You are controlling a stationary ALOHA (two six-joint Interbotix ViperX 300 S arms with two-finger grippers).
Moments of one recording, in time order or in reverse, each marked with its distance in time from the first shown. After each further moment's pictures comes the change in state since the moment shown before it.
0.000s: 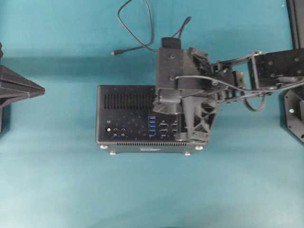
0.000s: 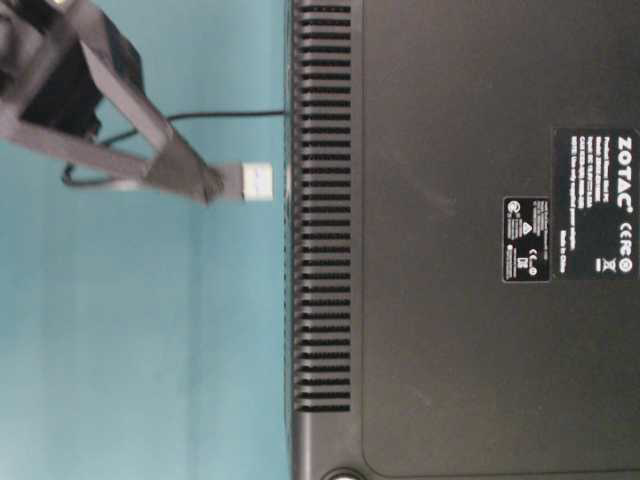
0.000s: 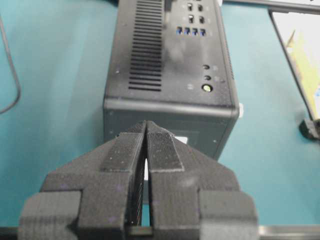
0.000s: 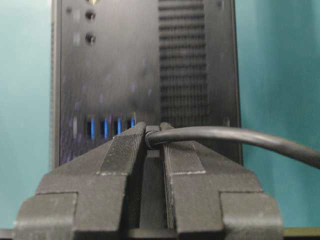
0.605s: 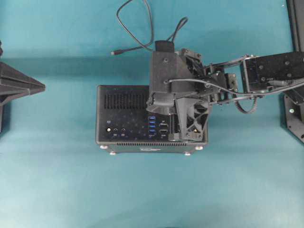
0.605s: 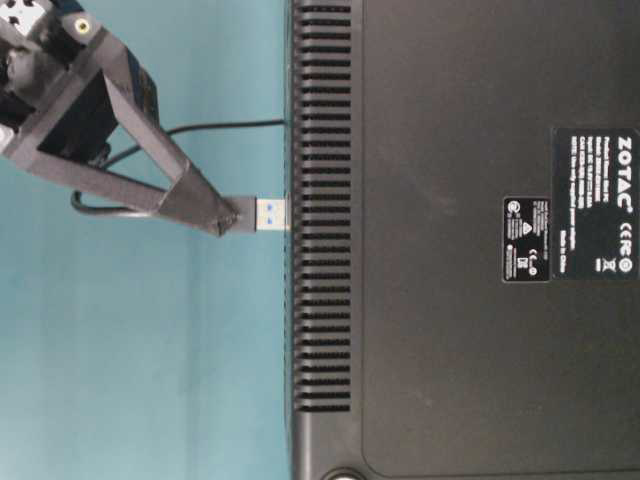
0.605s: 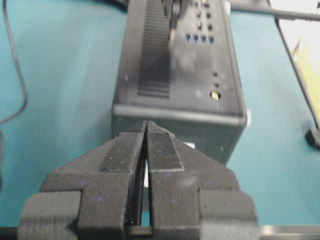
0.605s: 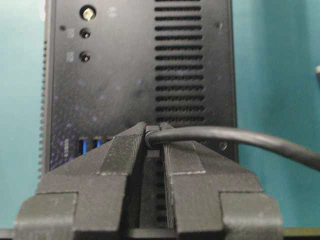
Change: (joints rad) left arm 0.023 0.000 0.003 0.000 -0.031 -0.002; right arm 0.003 0.029 -0.009 -0.031 -0.020 -0.003
